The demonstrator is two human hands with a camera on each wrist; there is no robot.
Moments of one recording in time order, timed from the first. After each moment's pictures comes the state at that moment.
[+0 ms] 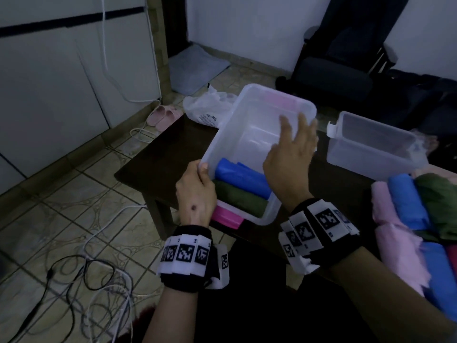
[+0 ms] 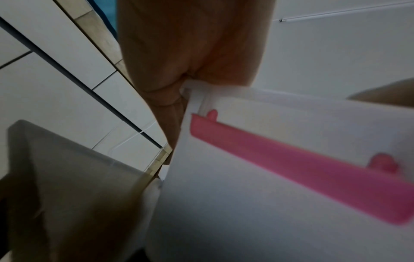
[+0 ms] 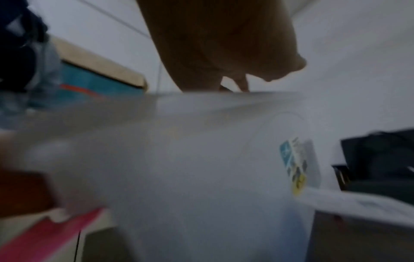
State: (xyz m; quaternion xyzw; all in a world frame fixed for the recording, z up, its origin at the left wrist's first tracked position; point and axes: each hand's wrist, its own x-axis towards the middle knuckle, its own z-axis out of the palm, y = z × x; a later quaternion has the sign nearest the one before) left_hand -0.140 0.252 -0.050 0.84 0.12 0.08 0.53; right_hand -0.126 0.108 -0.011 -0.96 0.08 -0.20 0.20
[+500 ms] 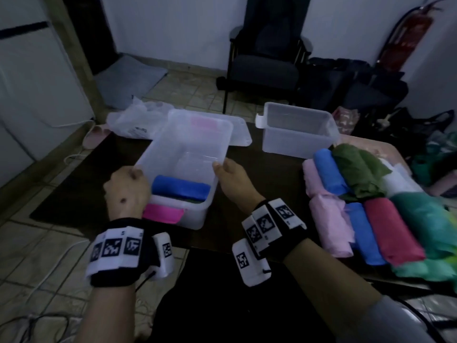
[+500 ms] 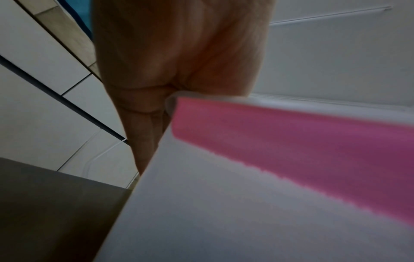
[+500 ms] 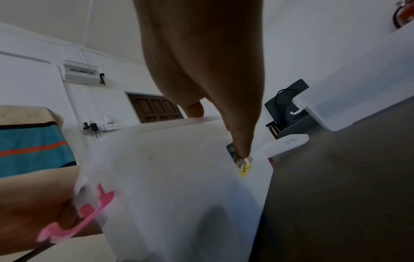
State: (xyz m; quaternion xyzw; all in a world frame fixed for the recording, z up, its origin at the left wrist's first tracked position) left_hand -0.108 0.233 -0.033 0.91 0.13 0.03 0.38; right_hand -0.143 0.058 -0.034 -0.79 0.16 -0.02 0.59
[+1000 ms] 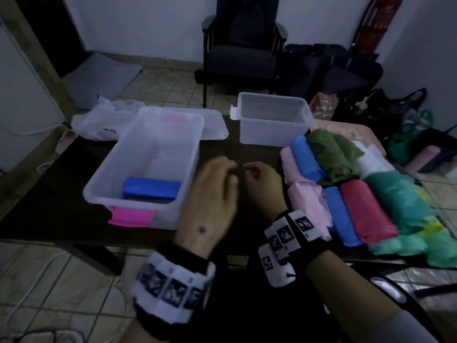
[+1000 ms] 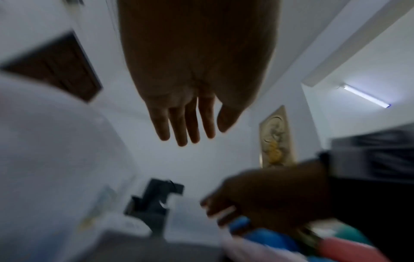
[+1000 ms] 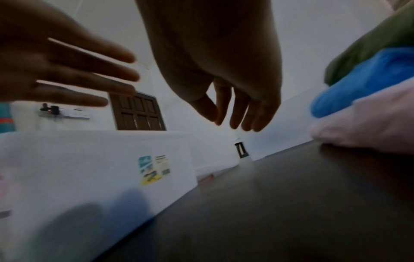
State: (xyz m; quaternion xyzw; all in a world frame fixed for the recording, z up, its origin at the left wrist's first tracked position) left_hand -0.202 0.111 -0.017 0.89 -0.28 0.05 0.36; right_hand -0.193 -0.035 -0.055 -0.88 0.25 -0.11 0.40
